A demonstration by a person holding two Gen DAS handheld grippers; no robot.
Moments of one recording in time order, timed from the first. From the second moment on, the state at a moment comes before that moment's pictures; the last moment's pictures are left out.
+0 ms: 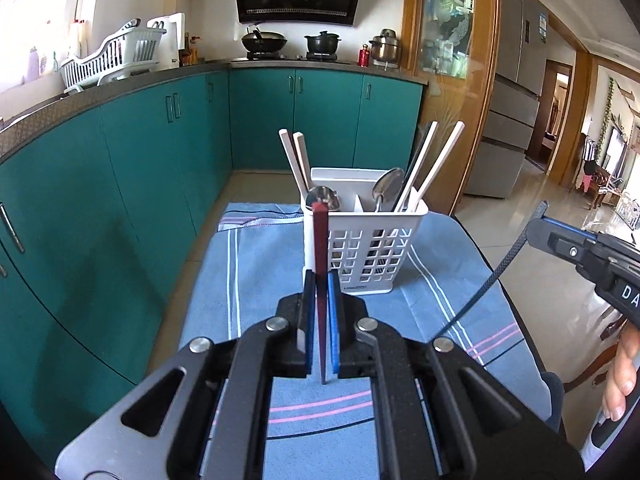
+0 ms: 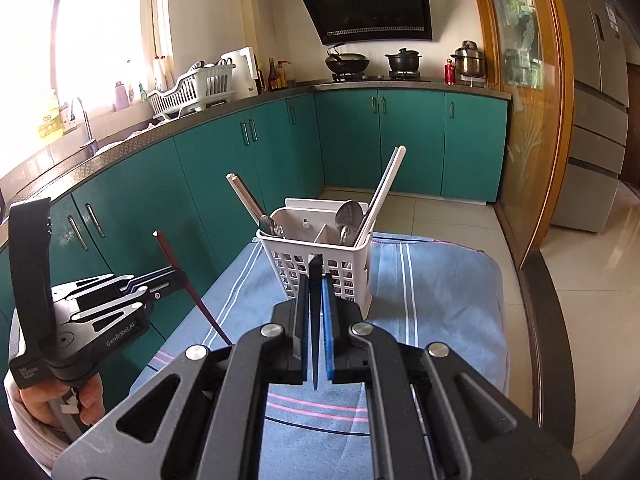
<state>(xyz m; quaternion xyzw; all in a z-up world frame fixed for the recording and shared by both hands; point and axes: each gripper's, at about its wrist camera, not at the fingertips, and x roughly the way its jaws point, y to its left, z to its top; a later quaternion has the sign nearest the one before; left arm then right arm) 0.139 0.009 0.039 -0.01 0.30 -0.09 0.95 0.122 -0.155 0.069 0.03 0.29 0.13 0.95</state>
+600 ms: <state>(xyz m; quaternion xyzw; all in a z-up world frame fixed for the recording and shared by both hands) 0.137 0.011 0.049 -0.02 0.29 -0.10 0.95 0.134 -0.147 0.065 0.02 0.30 0.14 0.94</state>
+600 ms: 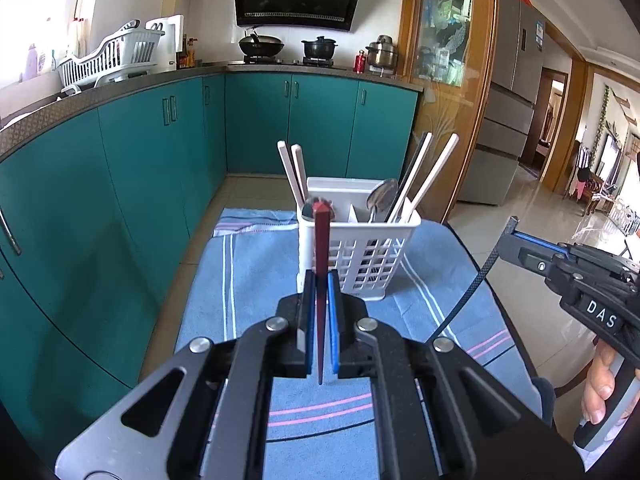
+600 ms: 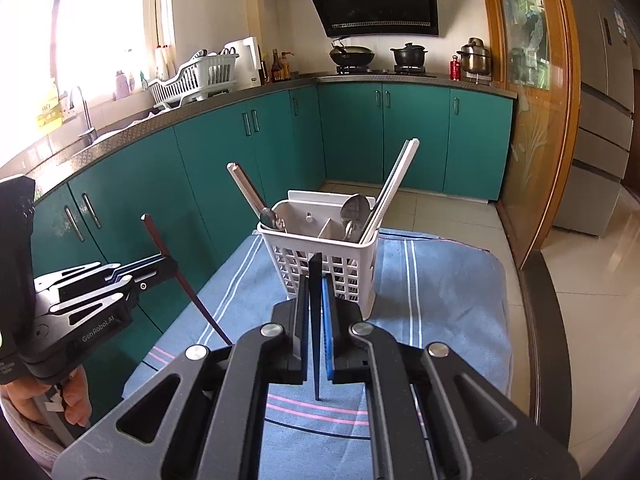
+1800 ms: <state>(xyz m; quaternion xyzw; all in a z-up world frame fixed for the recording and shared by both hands) 0.274 -0.004 0.110 -0.04 0.22 -0.07 0.97 0.274 -0.158 0.117 0.09 0.21 0.11 0.97</state>
